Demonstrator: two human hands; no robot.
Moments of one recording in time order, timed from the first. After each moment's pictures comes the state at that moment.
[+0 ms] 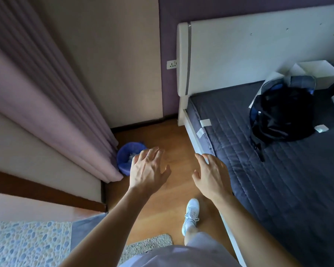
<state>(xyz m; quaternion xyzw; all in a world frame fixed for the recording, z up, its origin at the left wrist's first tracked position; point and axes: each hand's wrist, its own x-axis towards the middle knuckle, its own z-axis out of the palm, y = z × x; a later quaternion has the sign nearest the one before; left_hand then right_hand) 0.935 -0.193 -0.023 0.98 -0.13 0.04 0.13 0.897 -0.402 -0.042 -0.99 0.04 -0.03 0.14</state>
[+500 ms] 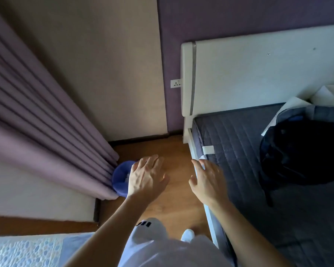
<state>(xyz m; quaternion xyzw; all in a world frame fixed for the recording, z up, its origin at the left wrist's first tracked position) 1.084 -0.291 -0.018 0.99 -0.08 0.04 0.11 1.077 -0.497 -0.036 -0.99 -0.03 -0.01 0.15</state>
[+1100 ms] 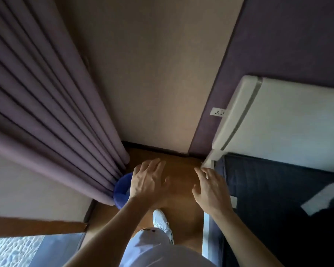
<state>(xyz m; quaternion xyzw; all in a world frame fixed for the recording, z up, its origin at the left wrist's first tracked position) 1.253 -0.221 -0.048 0.99 0.08 0.03 0.14 1.299 -0.425 -0.047 -0.98 -0.19 0.04 0.10</state>
